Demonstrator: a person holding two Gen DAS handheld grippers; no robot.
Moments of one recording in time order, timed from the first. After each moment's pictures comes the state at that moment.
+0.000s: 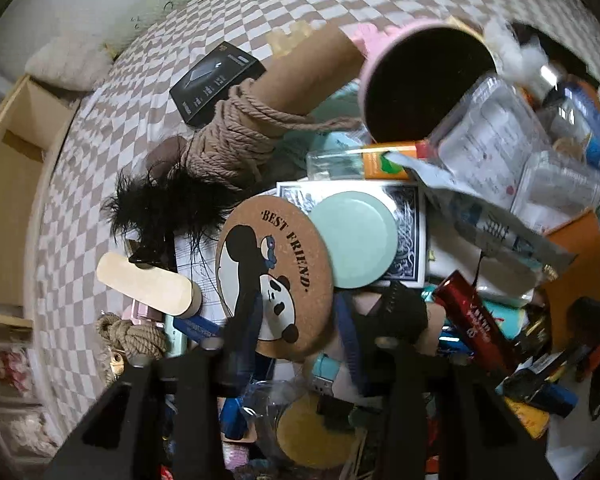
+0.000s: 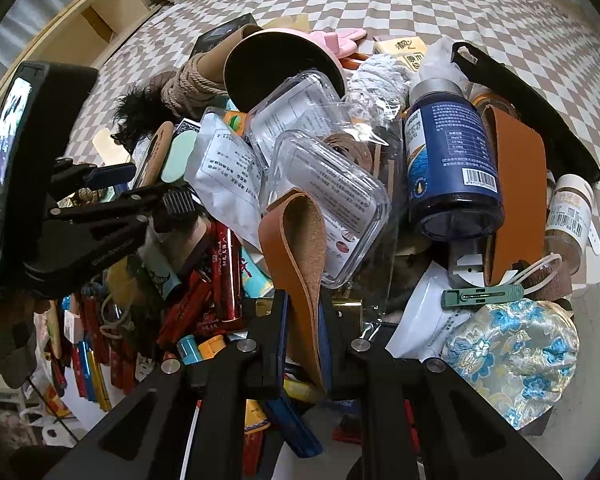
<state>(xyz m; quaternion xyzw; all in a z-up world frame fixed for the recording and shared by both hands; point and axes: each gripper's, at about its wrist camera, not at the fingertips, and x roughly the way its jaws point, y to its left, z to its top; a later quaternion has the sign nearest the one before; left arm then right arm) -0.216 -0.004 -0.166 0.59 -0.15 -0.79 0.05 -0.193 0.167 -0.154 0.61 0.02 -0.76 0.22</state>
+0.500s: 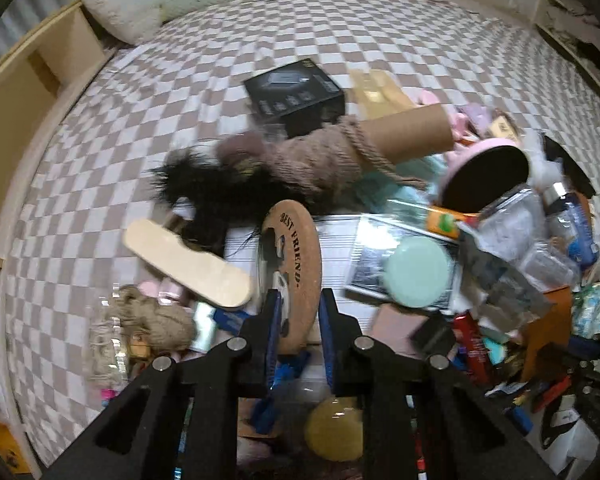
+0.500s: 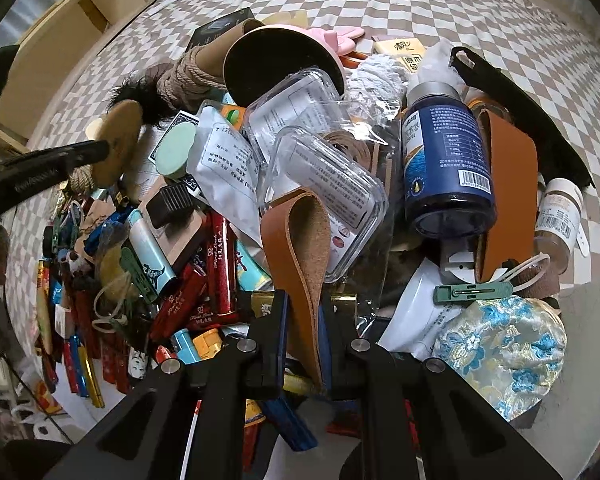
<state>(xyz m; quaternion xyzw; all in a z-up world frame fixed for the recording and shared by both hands) -0.207 -0.071 -0.130 0.56 -0.03 -0.83 0.08 -0.190 0.163 -0.150 0.61 0.06 -0.76 0.21</state>
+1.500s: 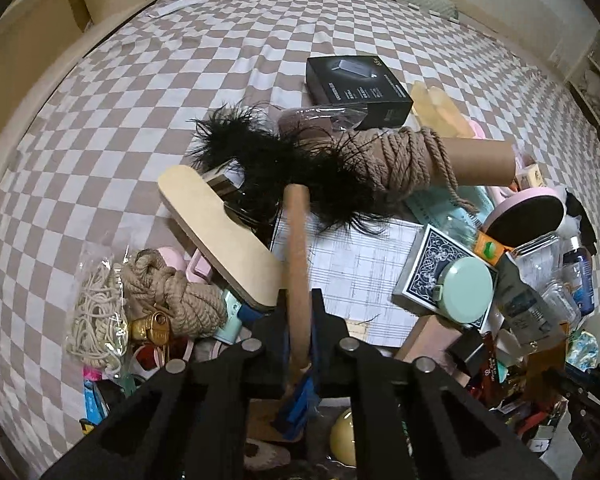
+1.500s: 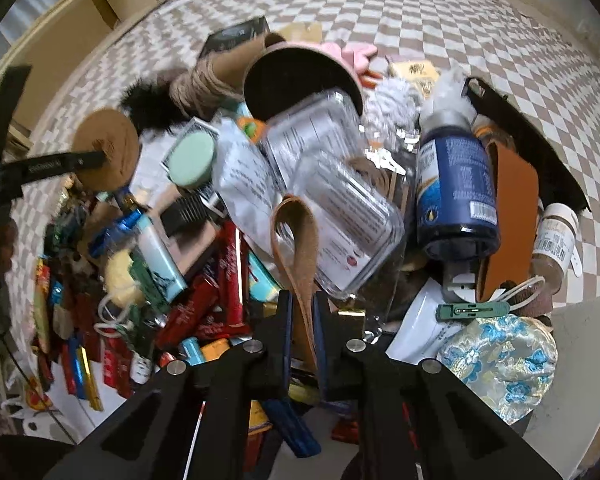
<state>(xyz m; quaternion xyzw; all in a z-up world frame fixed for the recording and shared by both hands) -0.202 -0.128 -0.142 0.56 0.09 -0.82 0.10 -0.191 0.150 -0.137 0.59 0.07 -0.78 0.21</state>
